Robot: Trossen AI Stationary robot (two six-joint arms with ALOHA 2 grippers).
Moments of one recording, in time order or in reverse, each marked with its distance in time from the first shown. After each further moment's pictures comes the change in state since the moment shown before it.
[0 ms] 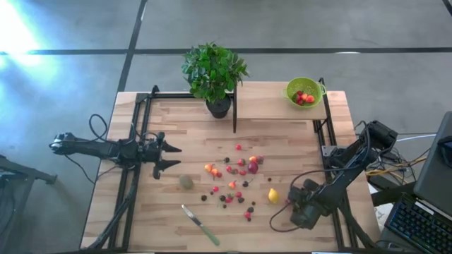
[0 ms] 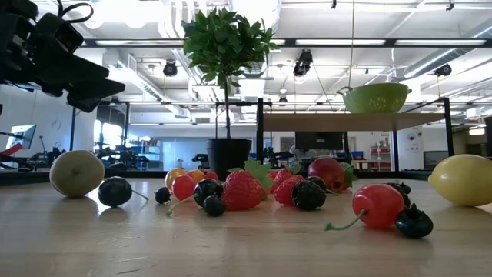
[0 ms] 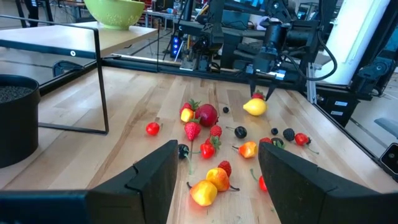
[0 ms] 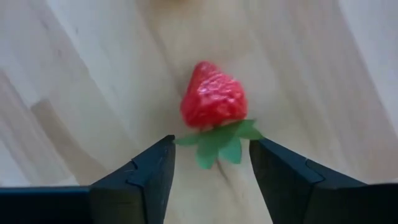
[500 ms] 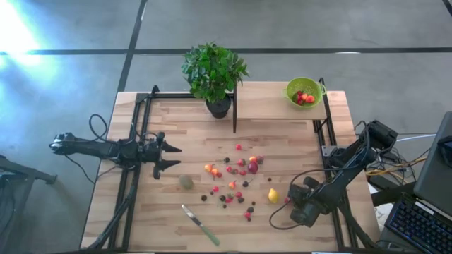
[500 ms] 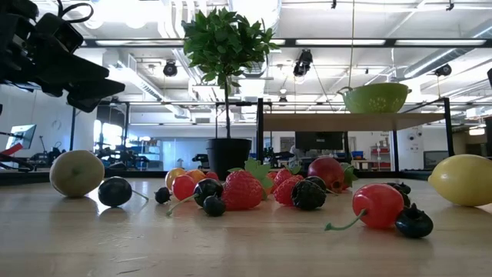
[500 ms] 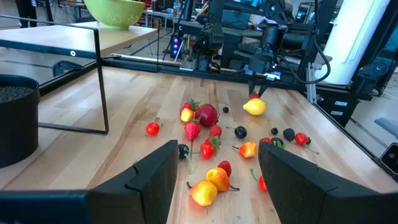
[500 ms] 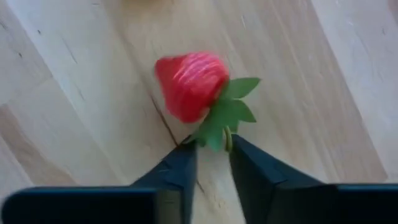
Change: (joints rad) left arm 0.000 0.000 0.000 0.000 0.000 0.000; right arm -0.006 0.000 -0.032 -0.002 0.006 -0.019
